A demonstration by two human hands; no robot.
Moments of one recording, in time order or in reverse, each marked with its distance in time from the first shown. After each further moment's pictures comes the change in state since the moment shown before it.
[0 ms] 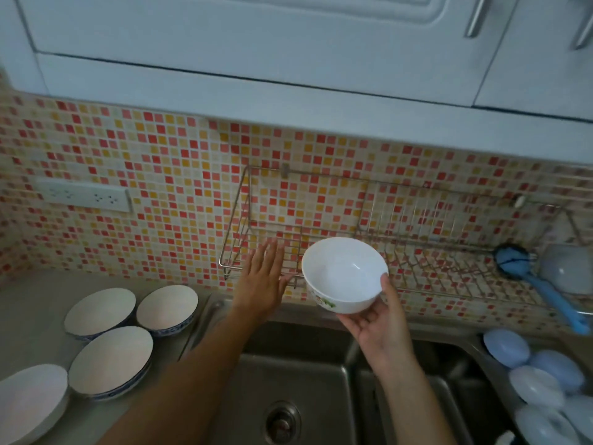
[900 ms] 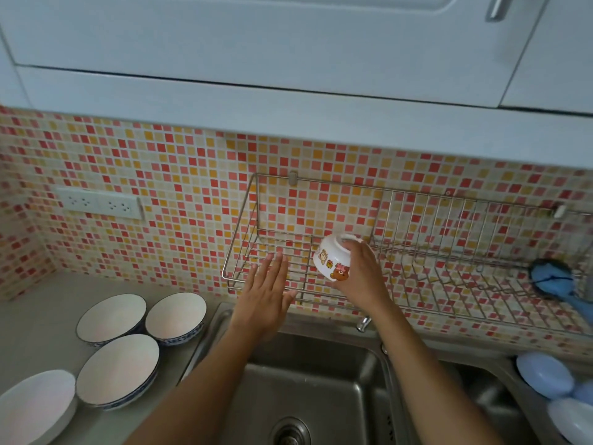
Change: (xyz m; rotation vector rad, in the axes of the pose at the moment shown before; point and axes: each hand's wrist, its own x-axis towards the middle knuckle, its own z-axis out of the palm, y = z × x) left_hand -0.003 0.002 -0.005 -0.042 -0.032 -0.014; right_hand 0.140 -0.010 0.033 -1.598 -0.105 -0.735
